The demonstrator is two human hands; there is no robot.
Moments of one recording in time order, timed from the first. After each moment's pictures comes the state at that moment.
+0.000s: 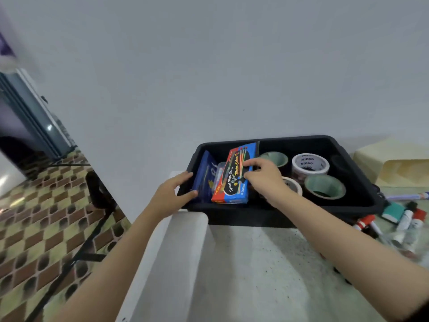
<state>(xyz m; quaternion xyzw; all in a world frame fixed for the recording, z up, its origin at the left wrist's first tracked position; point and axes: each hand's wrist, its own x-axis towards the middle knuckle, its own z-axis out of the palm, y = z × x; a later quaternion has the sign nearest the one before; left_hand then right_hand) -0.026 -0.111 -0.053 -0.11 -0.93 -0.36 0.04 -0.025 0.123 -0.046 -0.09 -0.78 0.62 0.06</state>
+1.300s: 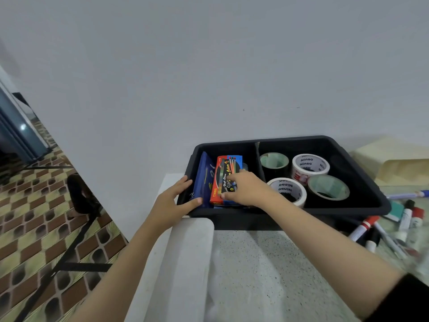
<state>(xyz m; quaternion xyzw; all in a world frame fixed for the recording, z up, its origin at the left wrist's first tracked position) -0.032 -0.120 -0.069 -0.09 -0.91 -0.41 0.01 -0.039 0.088 -0.049 0.07 -0.97 0.24 -0.05</state>
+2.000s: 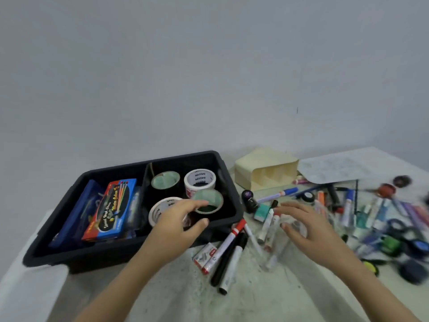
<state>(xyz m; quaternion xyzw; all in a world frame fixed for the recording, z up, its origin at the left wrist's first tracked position) 0.032 0.127 -0.054 -0.36 -0.85 -0.39 0.04 0.158 0.394 -0.082 -0.04 -0.94 0.28 0.17</state>
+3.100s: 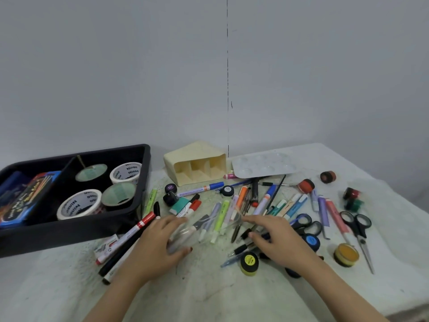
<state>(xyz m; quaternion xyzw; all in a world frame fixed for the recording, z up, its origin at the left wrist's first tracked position) 0.110 0.286 -0.137 -0.32 -0.92 -0.23 0.00 0.226 0.563 -0.124 -0.02 -0.95 0.29 0.09</state>
